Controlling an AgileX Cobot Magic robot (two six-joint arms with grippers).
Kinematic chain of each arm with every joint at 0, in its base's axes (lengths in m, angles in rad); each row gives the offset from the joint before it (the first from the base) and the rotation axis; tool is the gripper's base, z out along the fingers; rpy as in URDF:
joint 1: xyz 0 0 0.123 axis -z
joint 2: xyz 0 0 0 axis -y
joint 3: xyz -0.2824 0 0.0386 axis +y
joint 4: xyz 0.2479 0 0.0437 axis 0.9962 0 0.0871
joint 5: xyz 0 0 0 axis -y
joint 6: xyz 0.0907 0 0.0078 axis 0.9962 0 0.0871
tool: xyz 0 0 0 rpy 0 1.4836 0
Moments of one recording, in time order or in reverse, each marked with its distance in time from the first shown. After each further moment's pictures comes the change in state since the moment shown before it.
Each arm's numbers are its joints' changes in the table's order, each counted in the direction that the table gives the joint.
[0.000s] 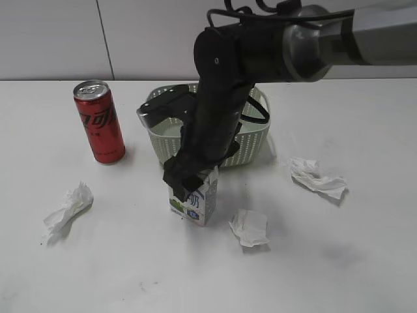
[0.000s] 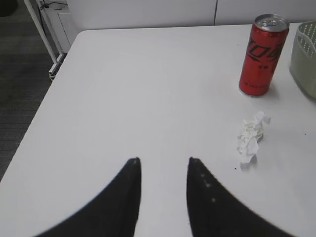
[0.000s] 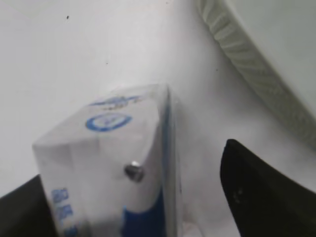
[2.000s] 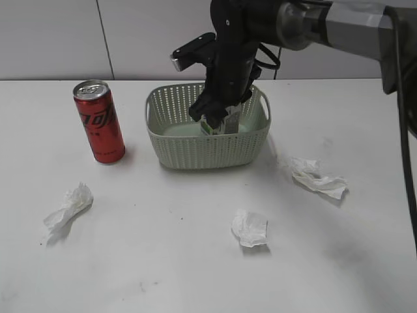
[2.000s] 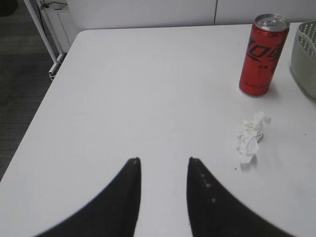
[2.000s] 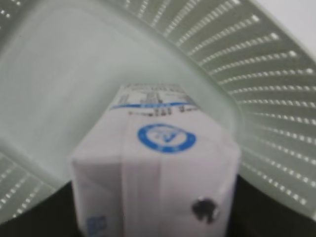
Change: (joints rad) left arm 0.000 0.000 0.000 0.000 0.000 0.000; right arm 0.149 -0.235 -0.477 -0.228 -0.120 0.095
